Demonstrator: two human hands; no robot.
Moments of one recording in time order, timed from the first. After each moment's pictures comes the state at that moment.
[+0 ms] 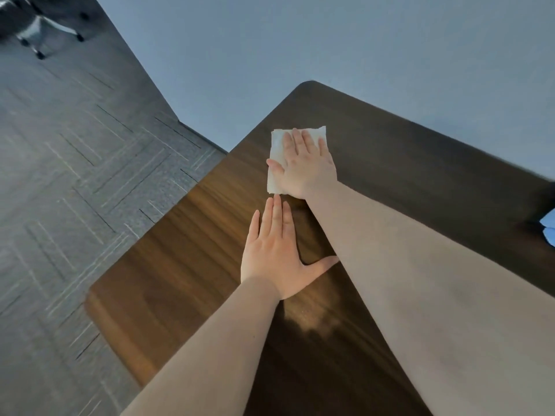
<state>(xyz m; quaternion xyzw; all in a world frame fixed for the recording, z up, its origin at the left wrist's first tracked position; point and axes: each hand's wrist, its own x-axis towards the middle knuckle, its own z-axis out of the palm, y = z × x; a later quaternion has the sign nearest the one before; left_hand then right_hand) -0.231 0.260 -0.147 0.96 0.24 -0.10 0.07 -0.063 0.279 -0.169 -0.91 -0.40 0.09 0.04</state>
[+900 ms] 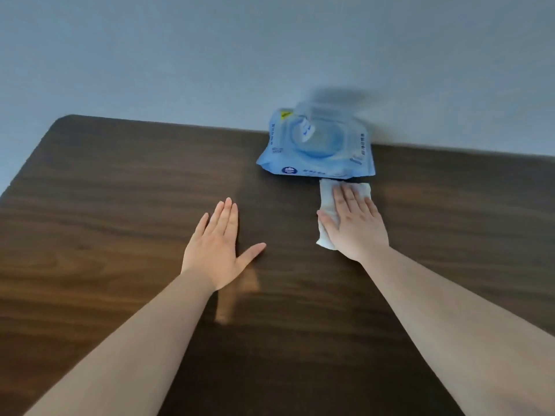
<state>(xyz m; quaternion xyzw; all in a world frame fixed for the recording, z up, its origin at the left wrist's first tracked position) -0.174 0.074 -0.135 0.99 -0.06 -0.15 0.04 -0.125 -0.189 -0.155 -0.99 -0.05 0.12 0.02</state>
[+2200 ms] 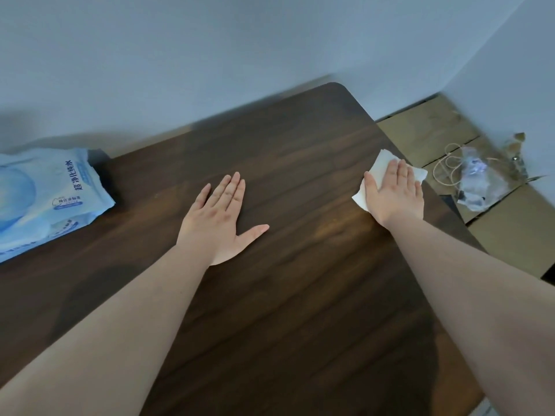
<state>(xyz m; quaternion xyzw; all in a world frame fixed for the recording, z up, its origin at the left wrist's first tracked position) -0.113 -0.293 -0.151 0.90 -0.41 -0.12 0.00 -0.244 -0.587 -0.153 -0.88 0.46 0.10 0.07</state>
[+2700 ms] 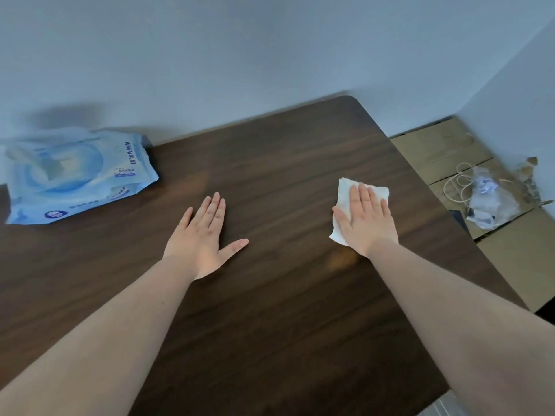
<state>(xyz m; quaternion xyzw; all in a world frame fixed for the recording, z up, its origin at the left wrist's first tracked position) -0.148 -0.214 -0.132 0.92 -0.32 -0.21 -0.02 -0.270 -0.507 -0.143 -0.95 0.27 0.15 0.03</state>
